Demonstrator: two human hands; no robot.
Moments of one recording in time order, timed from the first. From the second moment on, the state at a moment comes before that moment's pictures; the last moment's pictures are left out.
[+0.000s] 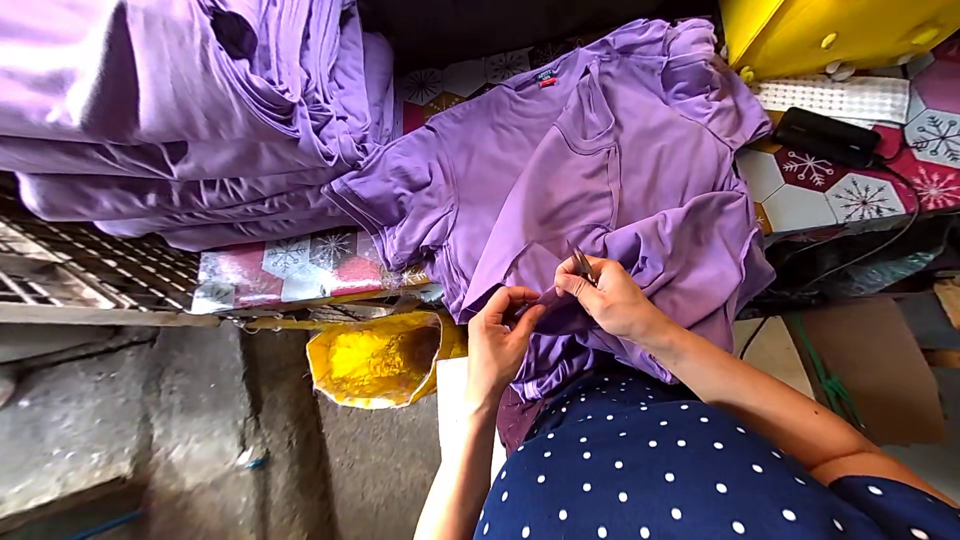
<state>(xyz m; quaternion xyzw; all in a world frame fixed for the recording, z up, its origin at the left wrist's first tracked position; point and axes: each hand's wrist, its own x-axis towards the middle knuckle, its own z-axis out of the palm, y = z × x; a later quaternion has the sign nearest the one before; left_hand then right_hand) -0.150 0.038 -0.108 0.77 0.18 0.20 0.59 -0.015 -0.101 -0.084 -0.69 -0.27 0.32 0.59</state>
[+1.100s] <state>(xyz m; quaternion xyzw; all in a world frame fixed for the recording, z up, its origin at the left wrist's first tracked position) -0.251 0.141 -0.143 0.85 0.35 0.20 0.33 -0.014 -0.092 -0.122 -0.76 -0.40 0.33 0.38</state>
